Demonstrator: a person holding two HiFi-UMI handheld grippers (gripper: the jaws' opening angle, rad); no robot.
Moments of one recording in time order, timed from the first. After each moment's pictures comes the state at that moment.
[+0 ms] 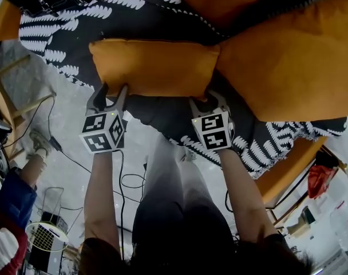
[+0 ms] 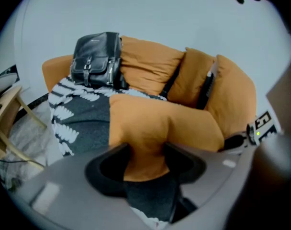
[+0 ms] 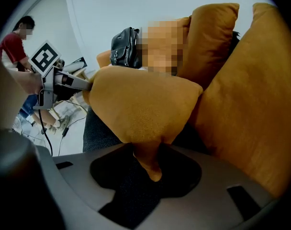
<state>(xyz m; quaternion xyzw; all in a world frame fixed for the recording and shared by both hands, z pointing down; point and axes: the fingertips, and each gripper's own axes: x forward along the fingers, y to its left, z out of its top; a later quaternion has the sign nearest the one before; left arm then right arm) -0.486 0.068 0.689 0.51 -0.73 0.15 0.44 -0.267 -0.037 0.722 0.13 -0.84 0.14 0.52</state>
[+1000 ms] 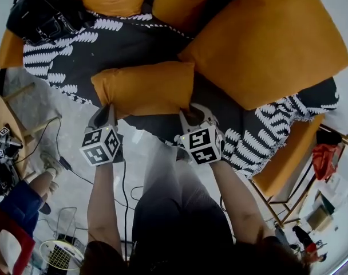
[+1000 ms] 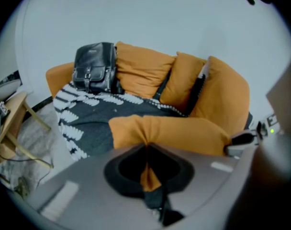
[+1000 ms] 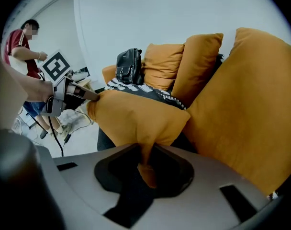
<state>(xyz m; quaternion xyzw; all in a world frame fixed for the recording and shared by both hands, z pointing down) -0.455 0.084 0.641 0.51 -0.73 0.16 0.43 -0.238 -0.011 0.643 0.15 -0.86 0.13 0.47</state>
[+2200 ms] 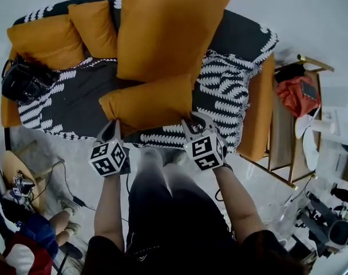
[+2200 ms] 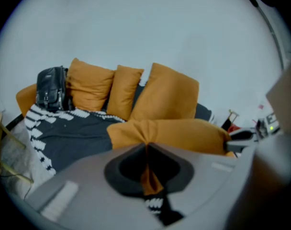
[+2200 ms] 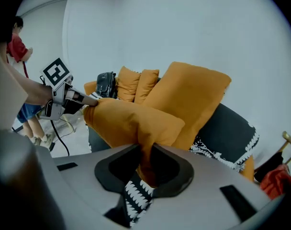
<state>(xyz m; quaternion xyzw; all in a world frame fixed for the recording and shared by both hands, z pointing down) -0.241 0.036 0.512 0.64 -0.65 0.15 0.38 -0.009 -0.003 0.490 0.32 -0.85 0.11 0.41</state>
